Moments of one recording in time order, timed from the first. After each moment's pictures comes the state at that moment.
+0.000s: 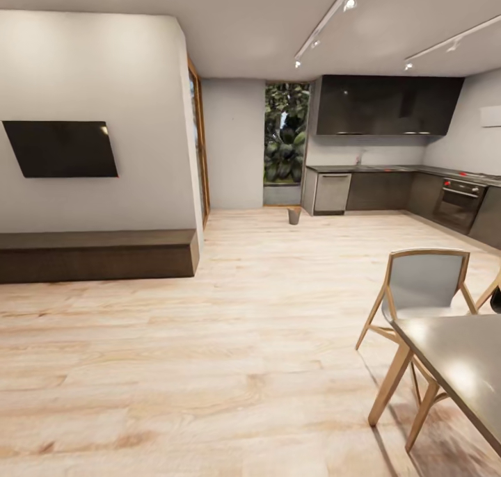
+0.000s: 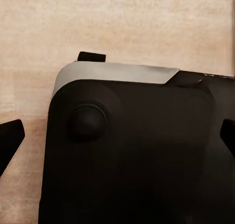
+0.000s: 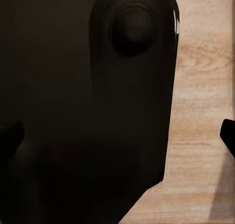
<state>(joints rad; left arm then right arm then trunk) 0.00 -0.03 0.01 -0.16 0.13 -0.05 0.00 0.00 0.01 0.00 0.00 0.00 0.00 -0.01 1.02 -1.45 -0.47</state>
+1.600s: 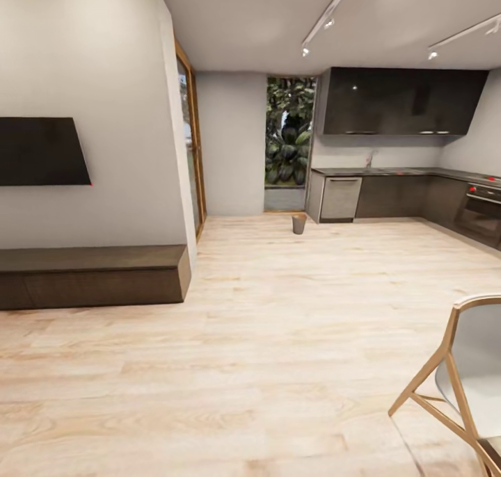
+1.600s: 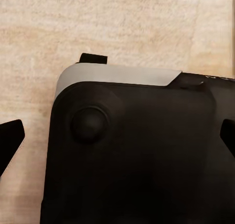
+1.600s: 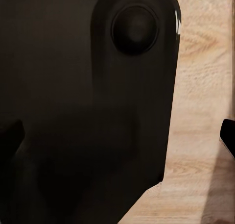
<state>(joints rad) 0.00 -0.02 0.01 -0.16 0.13 -0.05 0.00 0.00 0.01 0.01 0.00 0.01 0.00 -0.01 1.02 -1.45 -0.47</state>
